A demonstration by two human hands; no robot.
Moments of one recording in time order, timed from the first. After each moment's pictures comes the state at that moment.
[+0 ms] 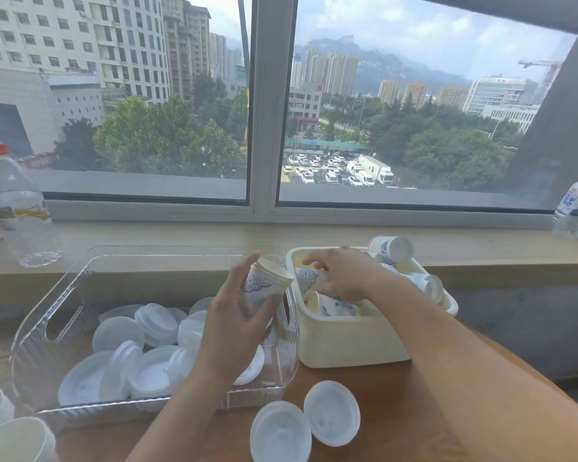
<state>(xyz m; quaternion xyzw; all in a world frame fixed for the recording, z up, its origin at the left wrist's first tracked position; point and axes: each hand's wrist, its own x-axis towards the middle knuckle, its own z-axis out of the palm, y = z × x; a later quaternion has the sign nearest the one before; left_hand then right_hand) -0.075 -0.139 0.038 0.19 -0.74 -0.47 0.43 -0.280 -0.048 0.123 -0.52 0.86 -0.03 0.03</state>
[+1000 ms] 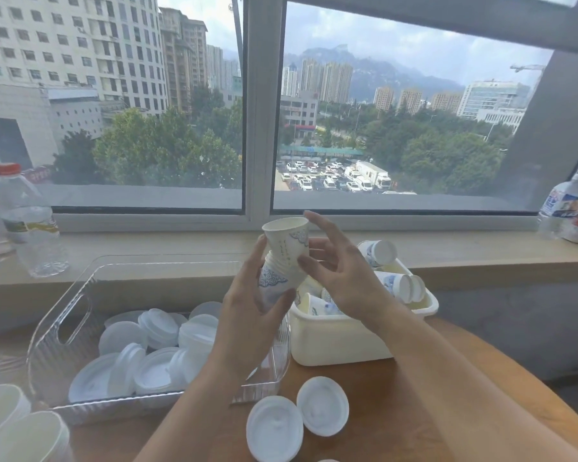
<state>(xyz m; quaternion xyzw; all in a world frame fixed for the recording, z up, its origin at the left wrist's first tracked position) -0.083 -0.115 0.065 0.14 -0.75 -0.48 0.43 -0.220 0.001 0.141 -0.50 0.68 -0.53 0.10</state>
